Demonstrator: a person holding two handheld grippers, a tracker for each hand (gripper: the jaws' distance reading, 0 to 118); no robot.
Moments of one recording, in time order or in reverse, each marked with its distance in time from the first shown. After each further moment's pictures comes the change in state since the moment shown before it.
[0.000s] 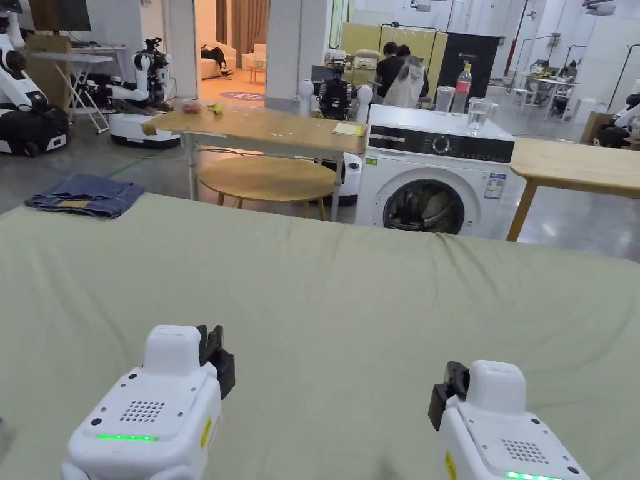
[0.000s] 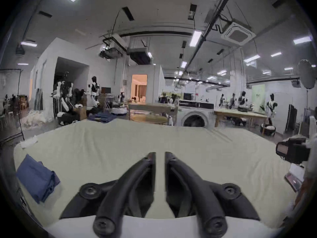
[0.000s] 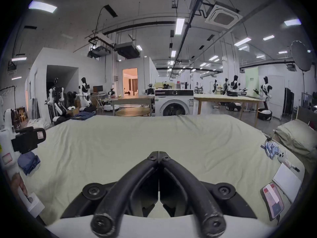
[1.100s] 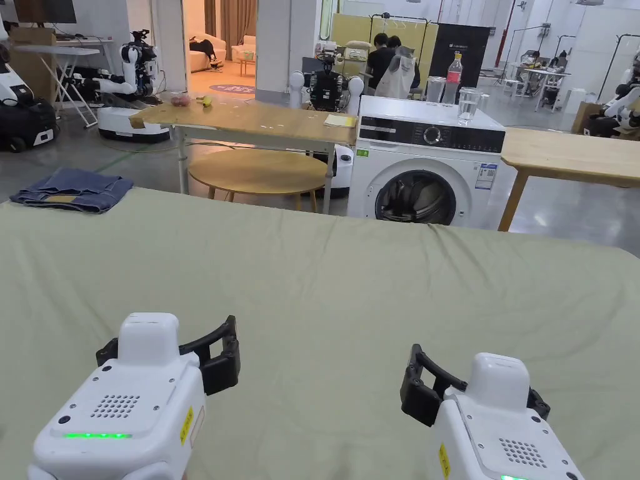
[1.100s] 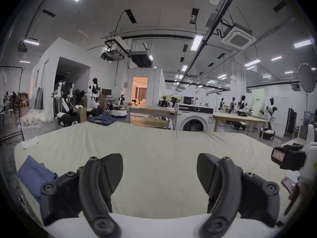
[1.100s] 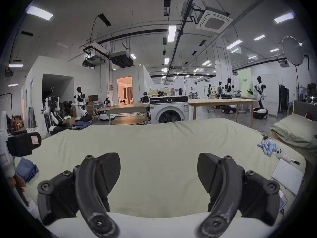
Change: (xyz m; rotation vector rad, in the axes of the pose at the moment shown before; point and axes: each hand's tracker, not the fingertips) left arm 0.001 0.014 0.017 0.019 -0.008 0.011; right arm -0.001 -0.002 0.006 0.076 -0.041 -0.048
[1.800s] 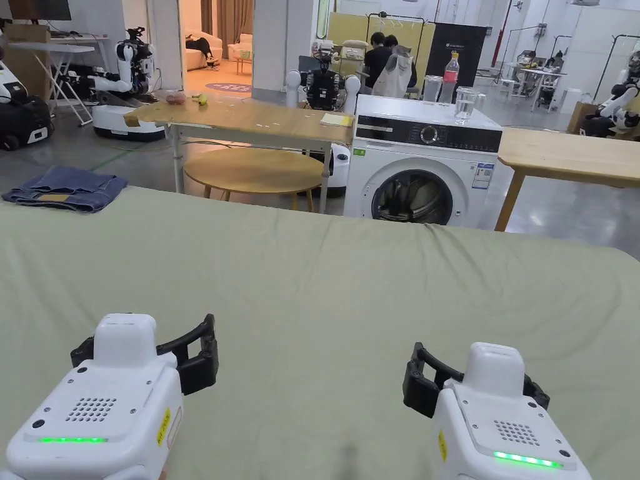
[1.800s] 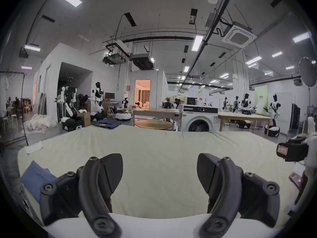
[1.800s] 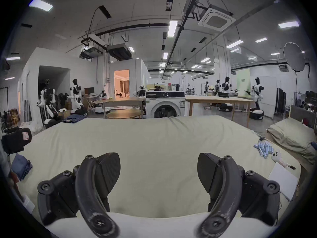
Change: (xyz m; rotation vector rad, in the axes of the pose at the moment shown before) left arm -0.012 -0.004 -0.011 0.020 0.038 -0.043; right arm 0.001 0.007 -0.021 -0.059 -0.044 0.044
